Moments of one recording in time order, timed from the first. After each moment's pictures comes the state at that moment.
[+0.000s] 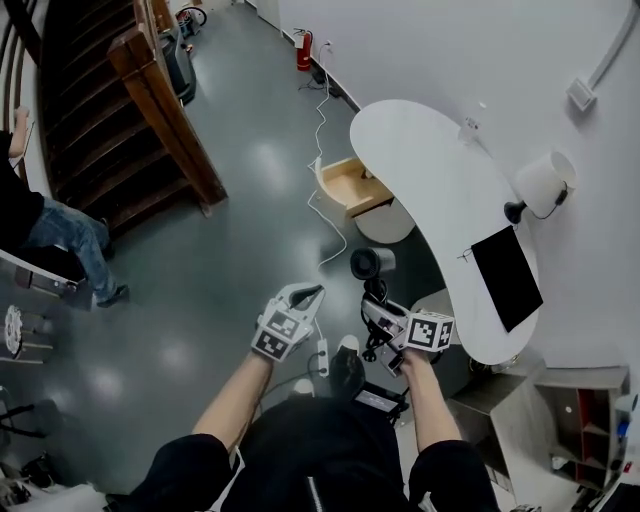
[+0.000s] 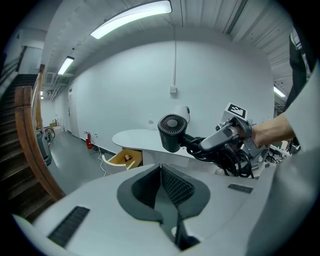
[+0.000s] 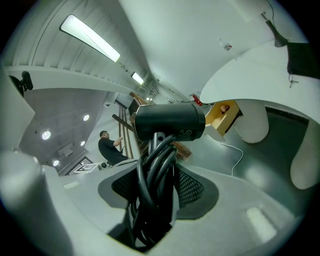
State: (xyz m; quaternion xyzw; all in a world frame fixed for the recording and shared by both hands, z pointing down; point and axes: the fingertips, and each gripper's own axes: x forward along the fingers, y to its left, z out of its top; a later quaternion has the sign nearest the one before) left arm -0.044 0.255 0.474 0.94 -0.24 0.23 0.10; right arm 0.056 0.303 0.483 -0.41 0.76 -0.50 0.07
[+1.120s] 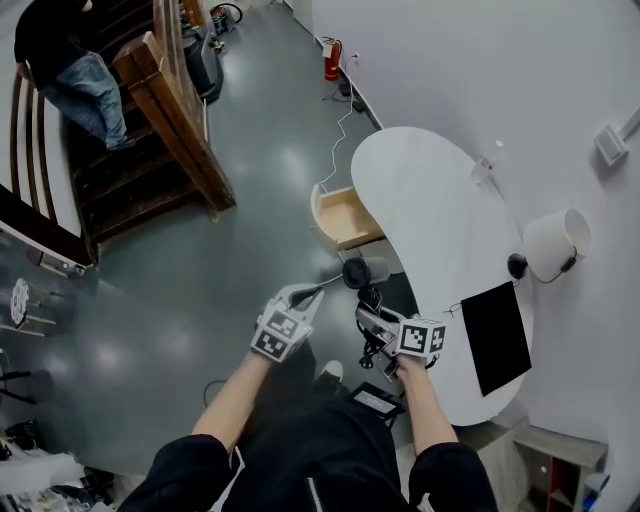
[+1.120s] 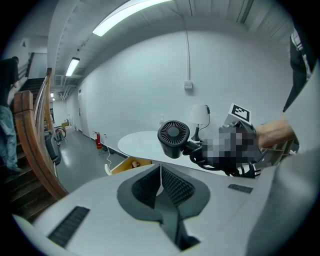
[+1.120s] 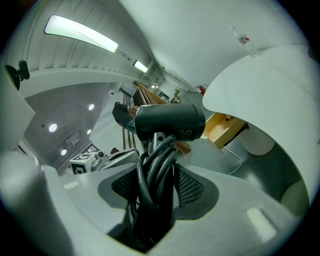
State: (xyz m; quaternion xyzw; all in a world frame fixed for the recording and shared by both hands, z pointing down) left arm 0.057 0.154 0.465 0.91 -0.31 0.24 0.10; right arm 0.152 0.201 0.492 -0.35 0.79 -0.50 0.01
